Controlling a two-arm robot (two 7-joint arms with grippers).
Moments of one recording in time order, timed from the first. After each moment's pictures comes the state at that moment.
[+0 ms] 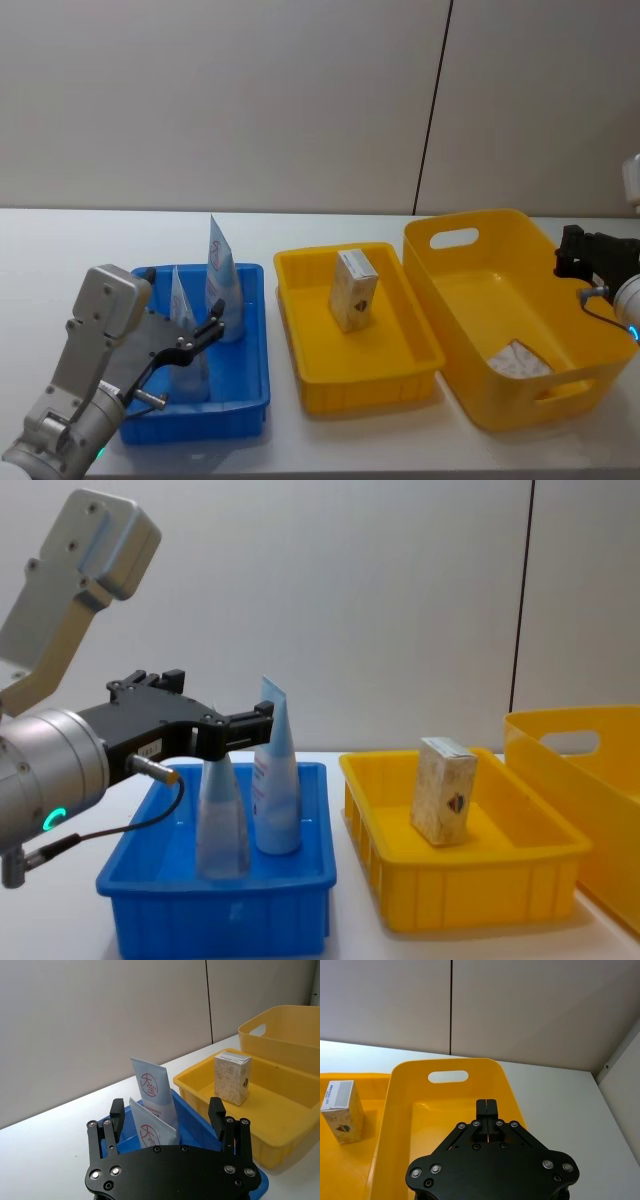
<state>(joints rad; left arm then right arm) -0.24 0.38 0.45 -1.63 -0.20 0.01 -0.01 0.31 0.30 -0.01 -1.61 0.12 0.48 0.09</state>
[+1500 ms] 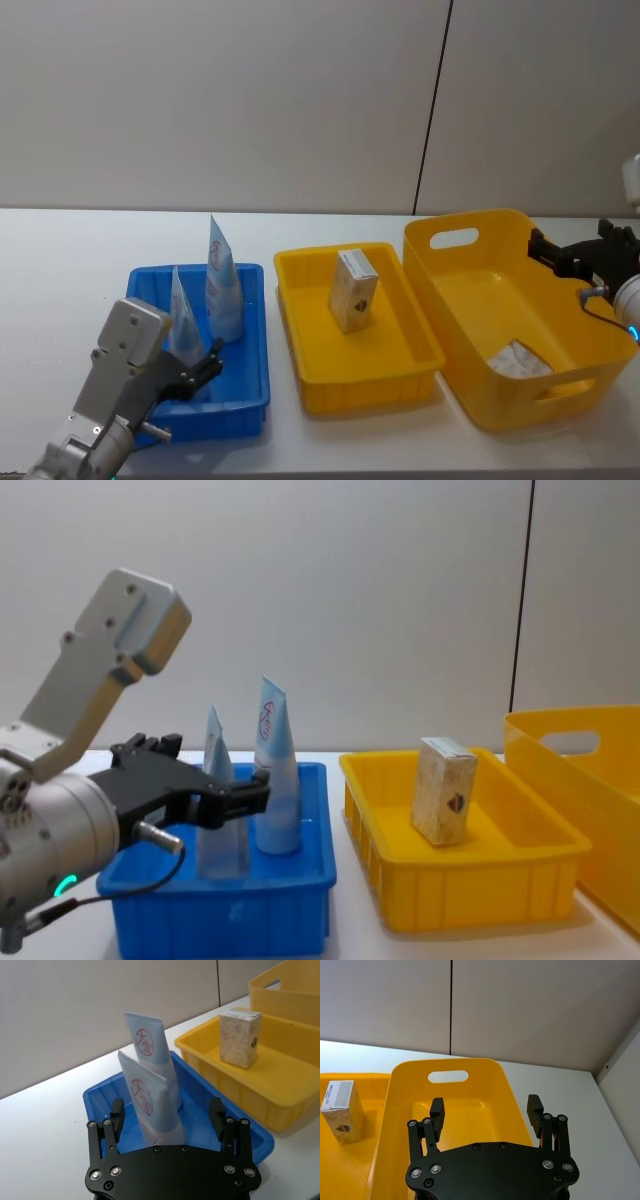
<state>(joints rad) -0.21 0.36 0.48 -1.59 -0.14 0.09 0.03 0.31 0.30 -0.01 -1.61 0.12 0.48 0.09</state>
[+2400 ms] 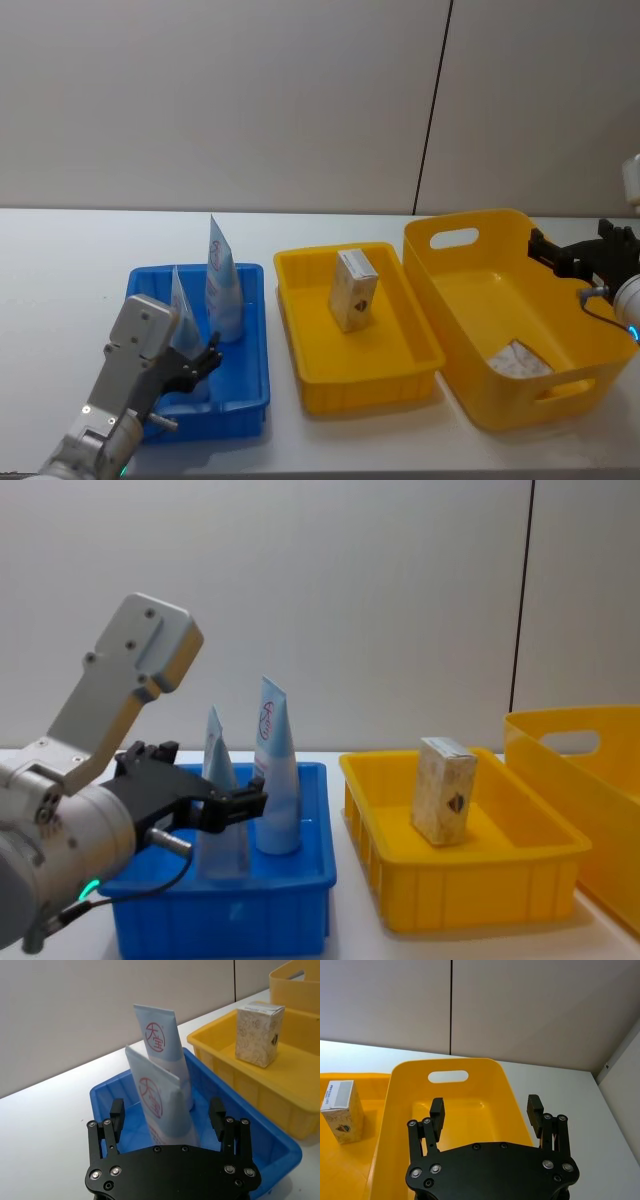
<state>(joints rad) -0.25 0.30 0.47 -1.50 -0.09 0.07 0.07 0.31 0.30 -0.01 -1.61 0.12 0.48 0.09</state>
